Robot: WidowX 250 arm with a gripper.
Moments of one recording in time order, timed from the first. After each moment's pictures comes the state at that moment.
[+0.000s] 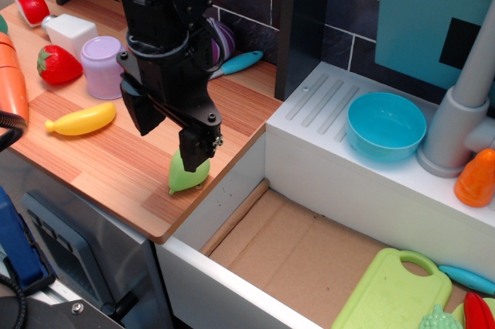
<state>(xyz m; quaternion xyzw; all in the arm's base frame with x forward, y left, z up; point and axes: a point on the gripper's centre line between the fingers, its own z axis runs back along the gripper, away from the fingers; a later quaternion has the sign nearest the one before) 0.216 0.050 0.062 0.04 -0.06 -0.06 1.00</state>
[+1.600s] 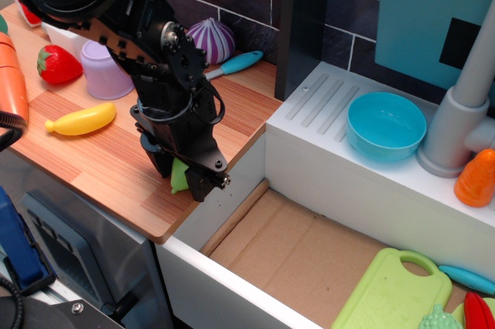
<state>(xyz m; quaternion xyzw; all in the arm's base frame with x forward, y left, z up) 0.225 0.050 0.006 0.02 -0.10 -0.04 0.99</state>
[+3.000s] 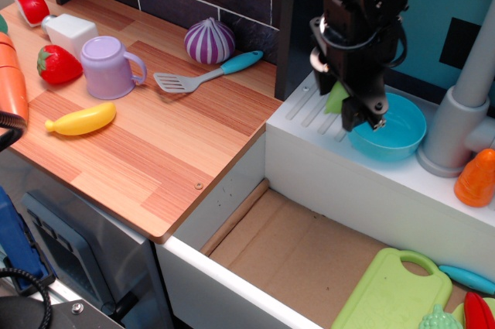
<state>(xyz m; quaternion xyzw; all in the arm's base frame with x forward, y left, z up) 0.337 -0.051 0.059 0.07 -0.19 -0.27 0.94</state>
